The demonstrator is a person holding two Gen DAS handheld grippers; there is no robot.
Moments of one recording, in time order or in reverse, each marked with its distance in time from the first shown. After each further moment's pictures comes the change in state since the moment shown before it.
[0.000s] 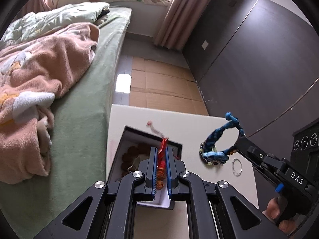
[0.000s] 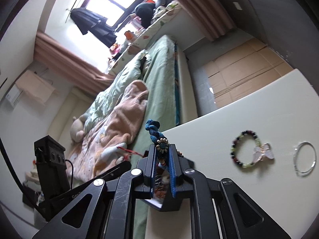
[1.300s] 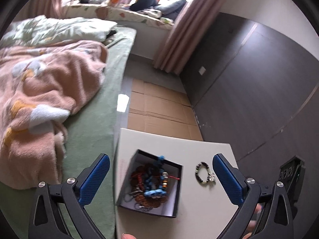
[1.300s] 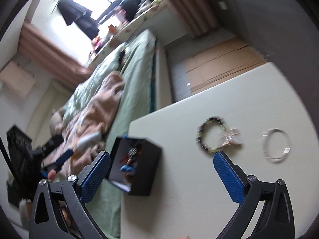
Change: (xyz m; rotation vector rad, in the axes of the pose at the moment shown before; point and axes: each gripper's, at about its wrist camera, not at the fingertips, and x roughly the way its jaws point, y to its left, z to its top) left arm -0.046 0.011 0.008 -0.026 -0.193 -0.064; right arm -0.043 -0.041 -0.014 0.043 -0.043 -0.194
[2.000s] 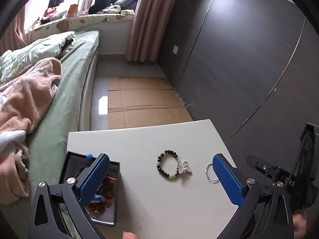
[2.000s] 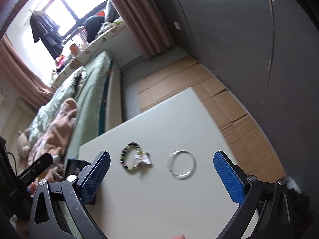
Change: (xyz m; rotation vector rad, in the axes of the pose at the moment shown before) left arm 0.065 -0.124 -0.028 0.232 0.087 0.019; right arm -0.066 -0.069 0.030 0.010 -0.067 -0.325
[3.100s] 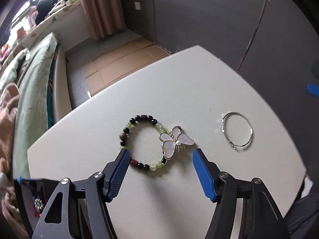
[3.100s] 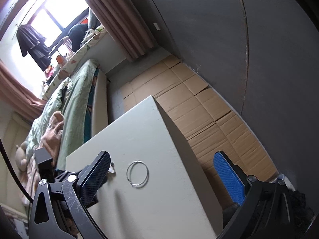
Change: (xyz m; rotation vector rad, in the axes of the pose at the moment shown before) left arm 0.143 -0.063 -0.053 0.436 0.290 0.074; right arm -0.009 -0.081 0.014 0.090 0.001 0.005
